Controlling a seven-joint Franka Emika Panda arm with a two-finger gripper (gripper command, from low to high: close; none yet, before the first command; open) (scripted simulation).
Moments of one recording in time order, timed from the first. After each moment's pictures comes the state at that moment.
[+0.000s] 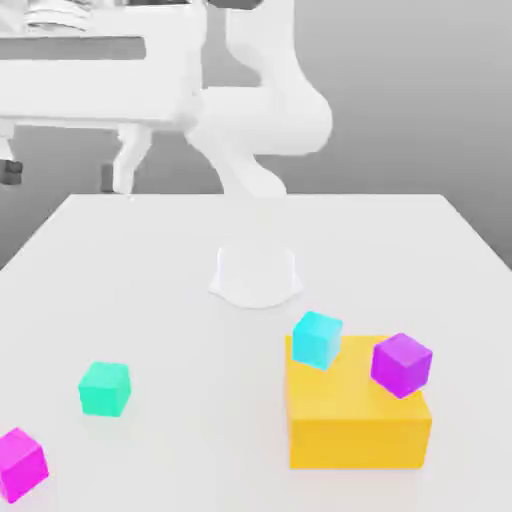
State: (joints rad) arm -0.16 -0.16 -0.16 -2.29 -0.01 2.49 0.83
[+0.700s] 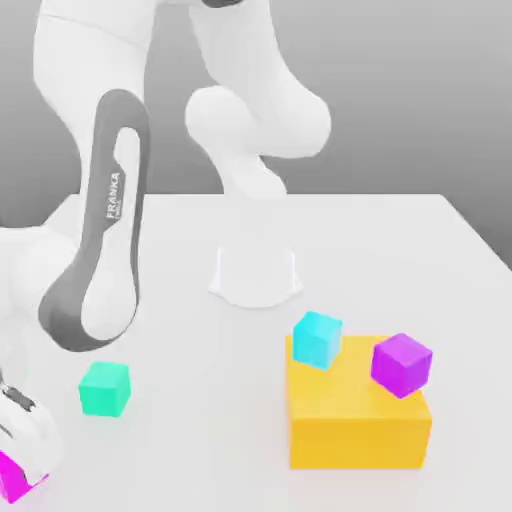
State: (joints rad) arm -0.40 0.52 -0.16 -2.24 0.21 2.75 0.69
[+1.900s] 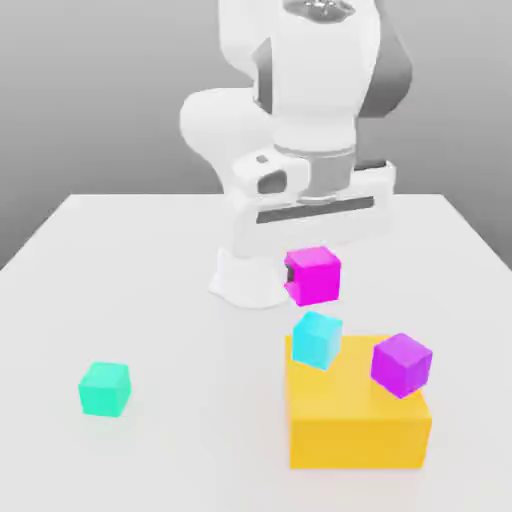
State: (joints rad) arm 0.14 -0.53 0.11 -2.88 0.09 2.35 0.57
